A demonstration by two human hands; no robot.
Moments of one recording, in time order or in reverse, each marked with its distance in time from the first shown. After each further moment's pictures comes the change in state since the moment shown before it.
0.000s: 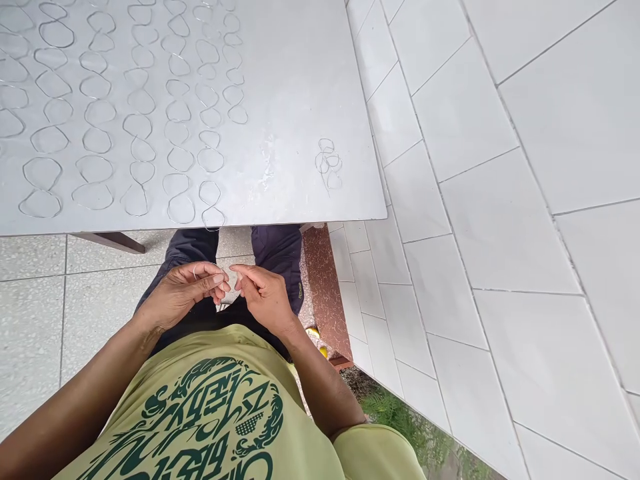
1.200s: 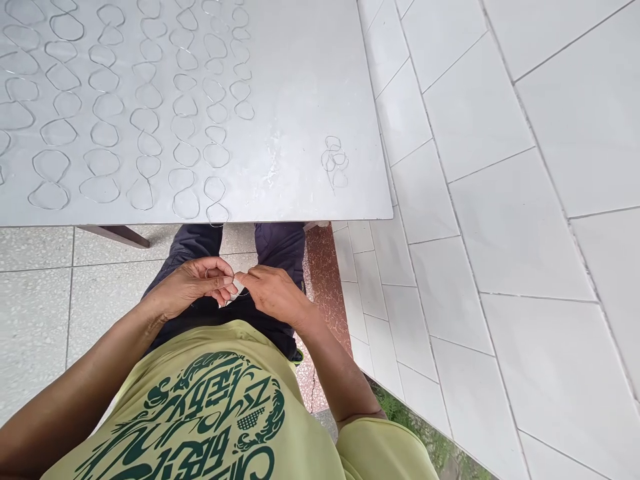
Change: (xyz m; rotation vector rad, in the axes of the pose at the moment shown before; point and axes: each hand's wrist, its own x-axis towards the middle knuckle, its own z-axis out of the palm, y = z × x) left_hand 0.011 -0.004 -0.008 0.089 -0.103 -0.176; right_hand 0.016 -0.001 -0.033 -0.692 -0.441 -0.469
